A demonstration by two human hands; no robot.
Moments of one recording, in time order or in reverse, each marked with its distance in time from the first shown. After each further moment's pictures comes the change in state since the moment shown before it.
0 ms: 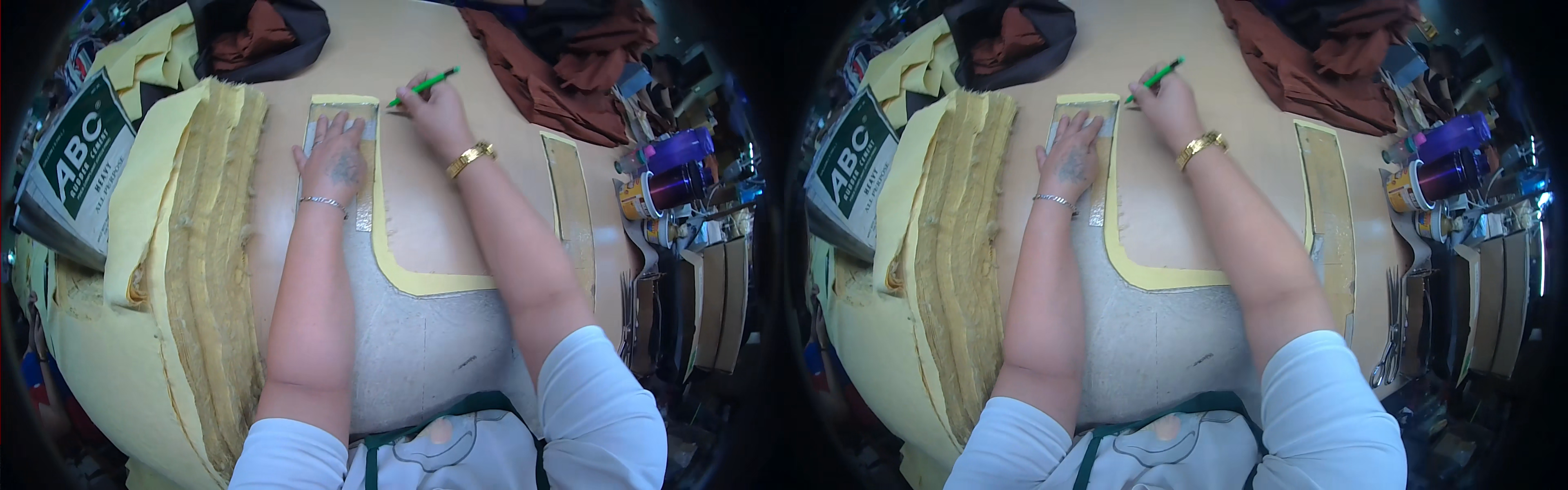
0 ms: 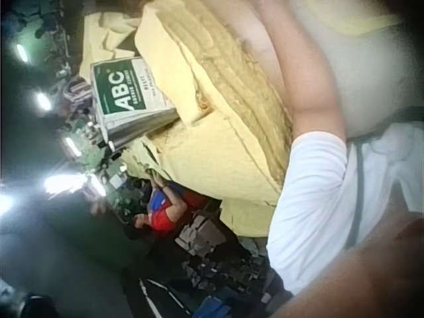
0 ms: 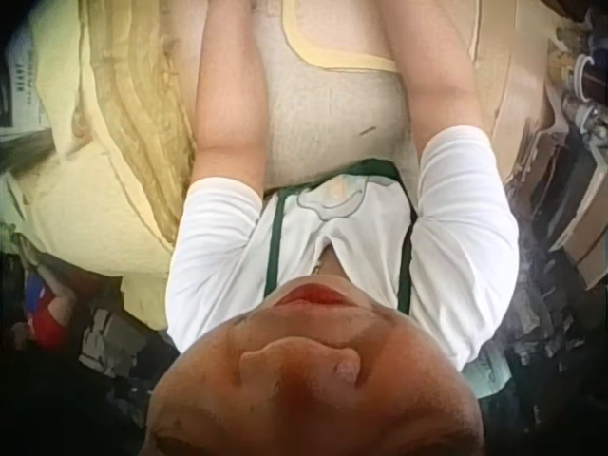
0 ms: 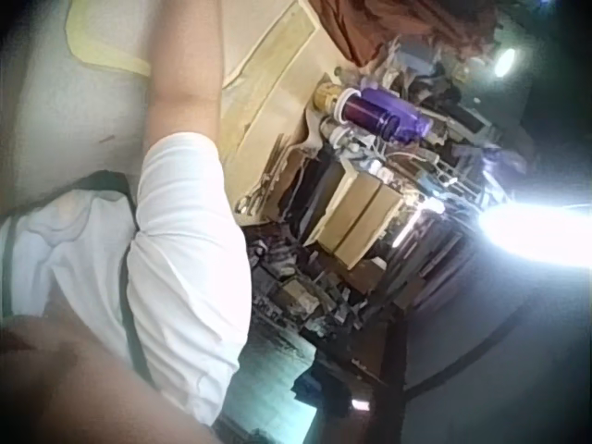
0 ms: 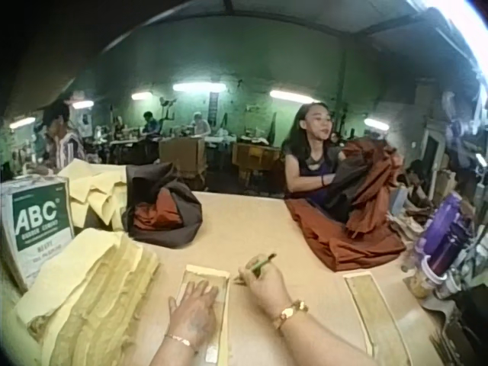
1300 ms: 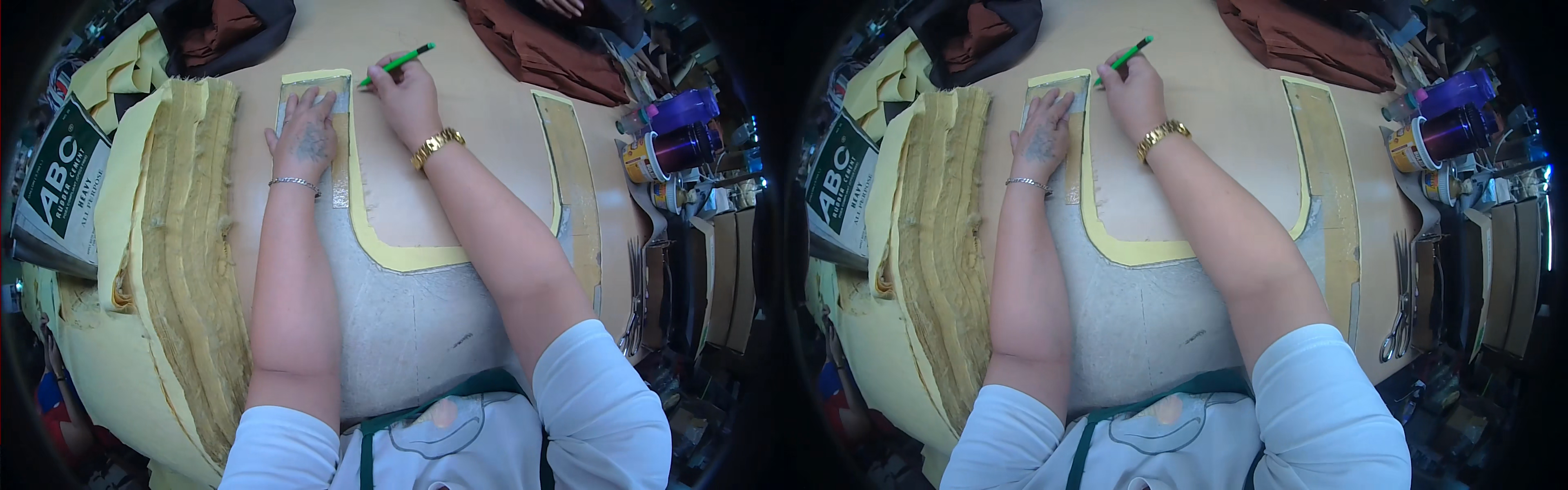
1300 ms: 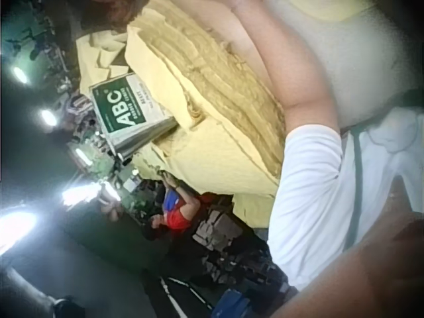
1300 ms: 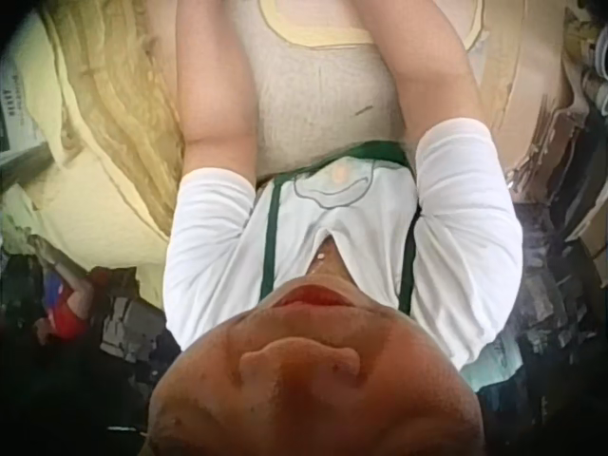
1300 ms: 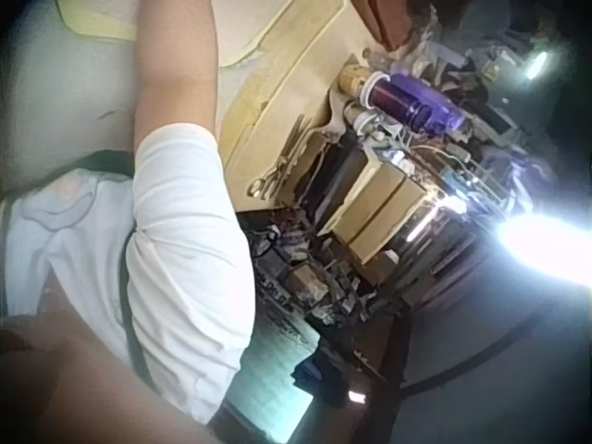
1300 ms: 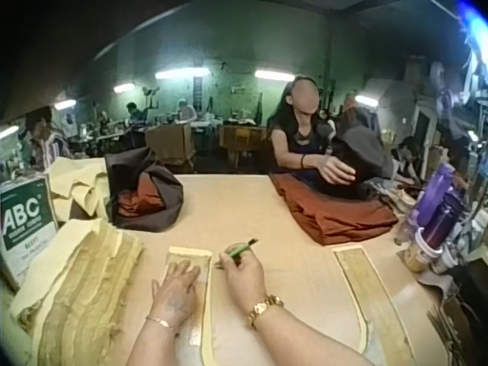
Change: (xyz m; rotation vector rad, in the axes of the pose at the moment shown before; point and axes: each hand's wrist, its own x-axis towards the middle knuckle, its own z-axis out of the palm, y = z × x) left_hand 0.005 0.002 -0.001 0.047 -0.024 -0.038; right_hand -0.028 0.004 0.017 0.255 0.146 0.066
